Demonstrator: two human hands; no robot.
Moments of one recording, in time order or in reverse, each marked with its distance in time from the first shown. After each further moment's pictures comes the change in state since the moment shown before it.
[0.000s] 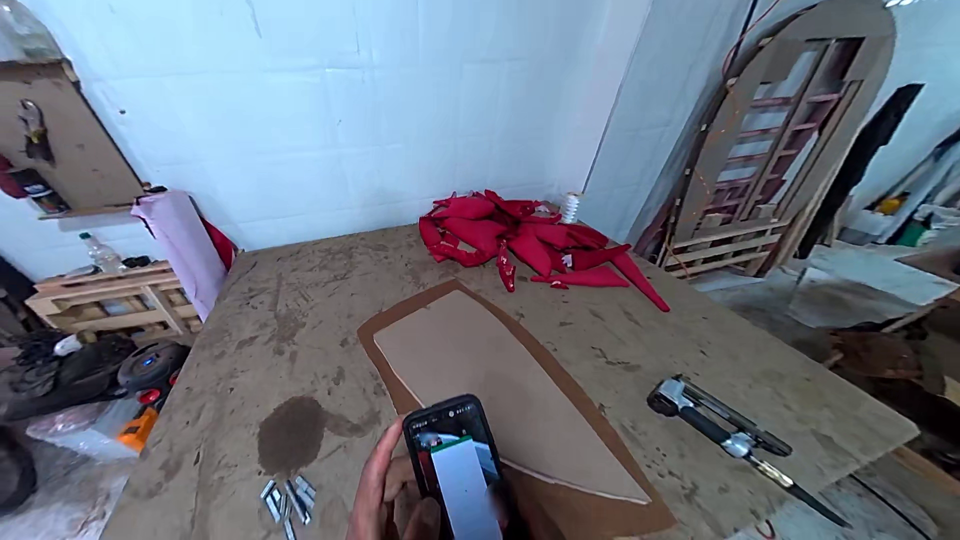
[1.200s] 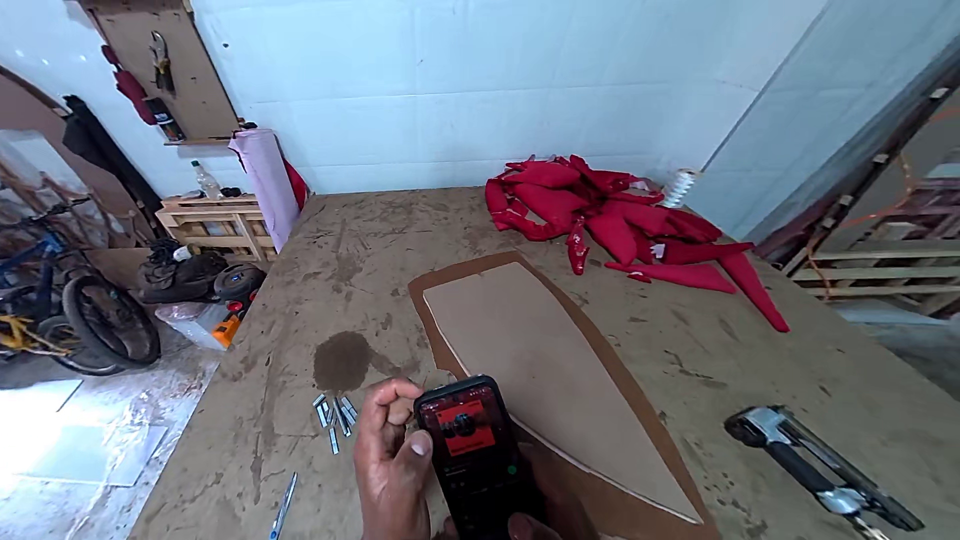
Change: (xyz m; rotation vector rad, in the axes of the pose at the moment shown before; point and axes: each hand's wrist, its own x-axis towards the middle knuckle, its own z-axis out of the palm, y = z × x) left_hand 0.013 0.007 -0.012 -0.076 0.228 0.163; right_hand 0.010 0.013 -0.009 0.252 -0.289 0.129
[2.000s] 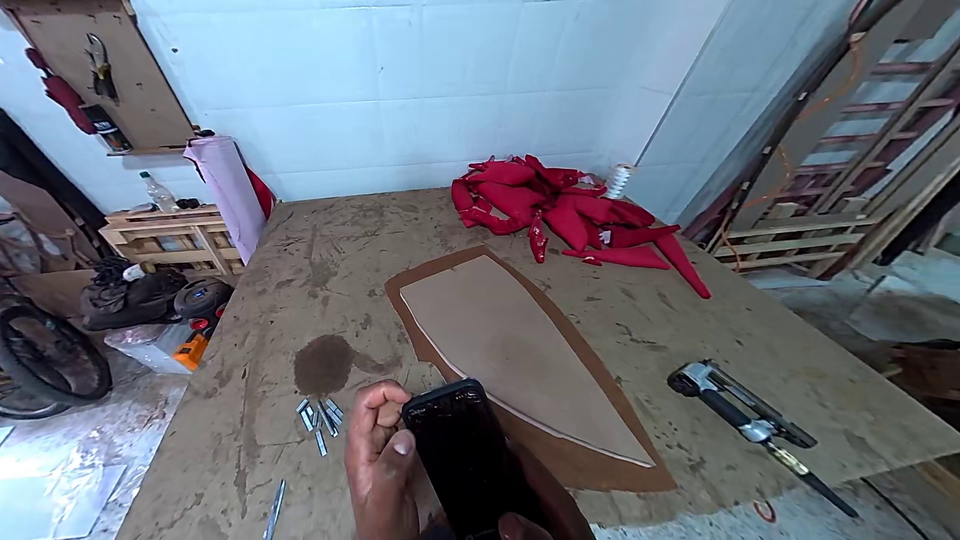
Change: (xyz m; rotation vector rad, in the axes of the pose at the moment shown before) left_hand -0.019 0.012 -0.006 -0.128 -0.043 -0.014; right_hand -0.036 -0.013 0.032 -0.239 0.083 -0.006
